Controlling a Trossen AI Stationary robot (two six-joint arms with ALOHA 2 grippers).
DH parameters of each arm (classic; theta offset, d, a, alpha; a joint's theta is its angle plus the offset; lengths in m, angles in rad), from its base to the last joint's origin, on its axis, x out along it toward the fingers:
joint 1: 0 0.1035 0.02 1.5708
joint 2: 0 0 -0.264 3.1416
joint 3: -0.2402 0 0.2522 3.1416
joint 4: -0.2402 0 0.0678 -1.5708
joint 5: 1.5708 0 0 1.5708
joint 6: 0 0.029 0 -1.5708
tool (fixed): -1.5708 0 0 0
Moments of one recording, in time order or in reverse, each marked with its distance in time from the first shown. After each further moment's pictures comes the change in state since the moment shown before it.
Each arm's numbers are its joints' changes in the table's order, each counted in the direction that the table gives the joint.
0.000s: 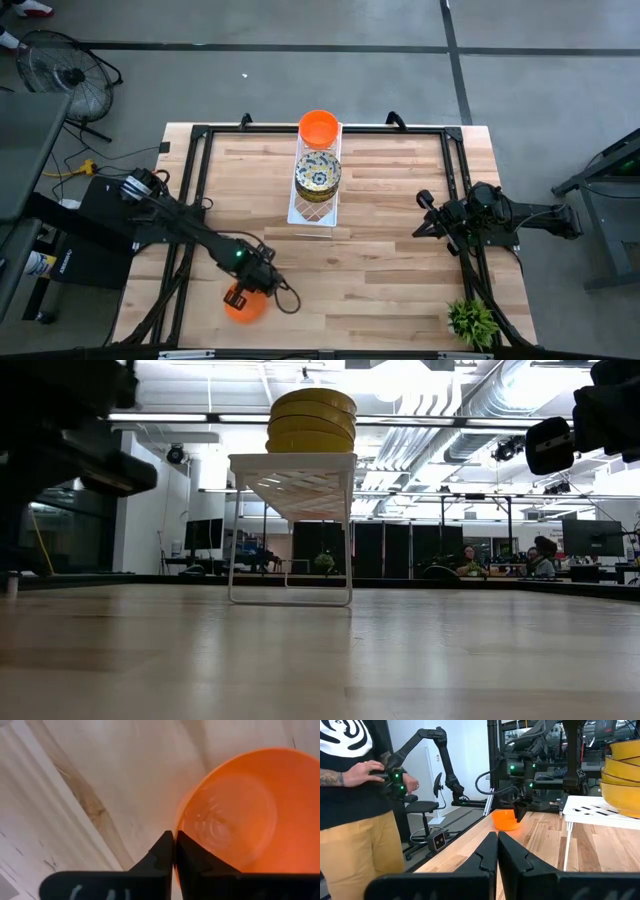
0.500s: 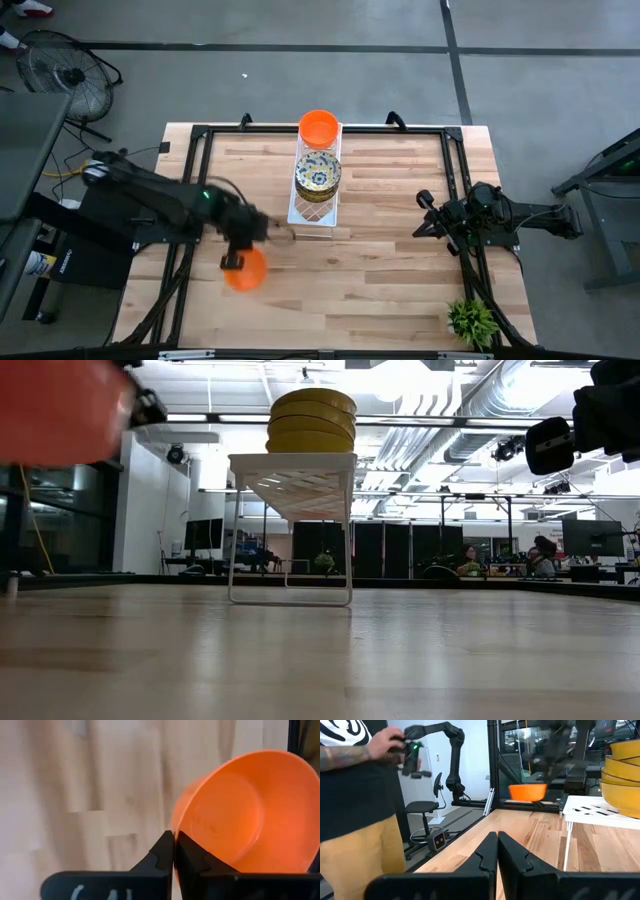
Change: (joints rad) left arm 0.254 0.374 -0.044 -0.286 -0.047 -0.163; right arm 0.000 0.000 0.000 0.000 0.000 0.000
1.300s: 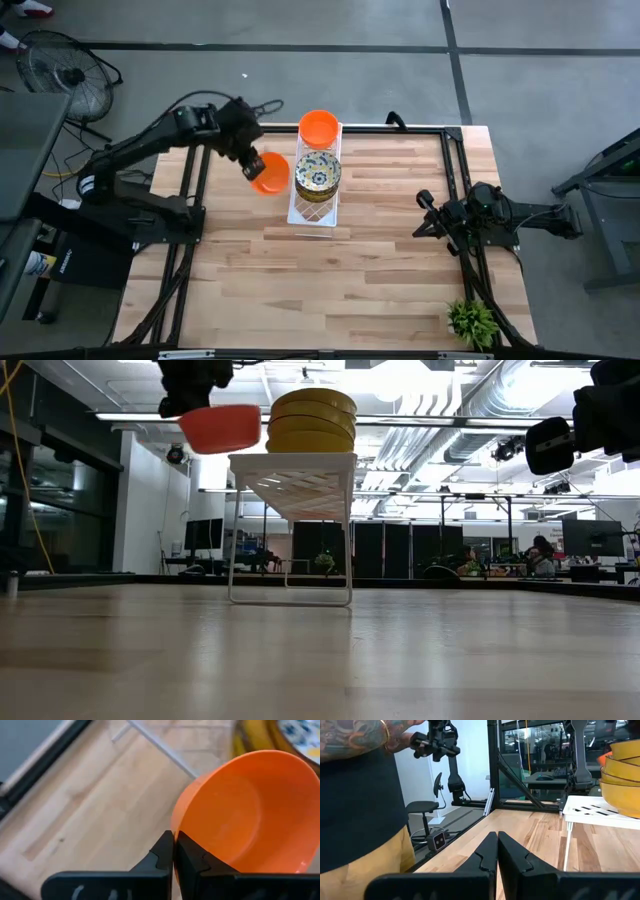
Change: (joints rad) left arm 0.750 0.041 -0.323 -0.142 0.117 0.038; right arm 0.000 0.001 0.000 -0.001 0.000 0.000
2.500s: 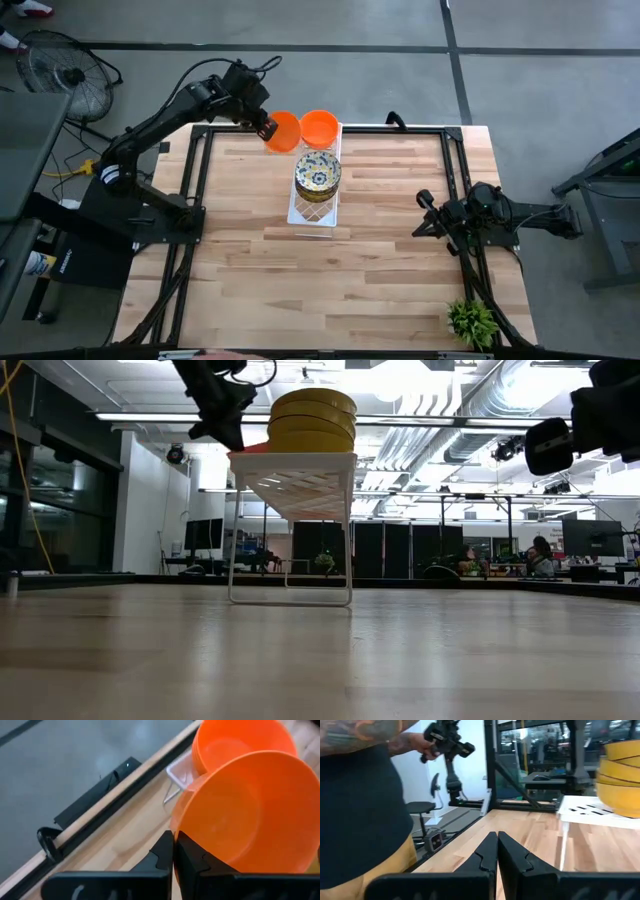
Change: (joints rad) left arm 0.275 -0.171 -0.094 0.227 -0.008 0.142; right arm 0.000 0.000 0.000 -0.001 -0.006 0.000
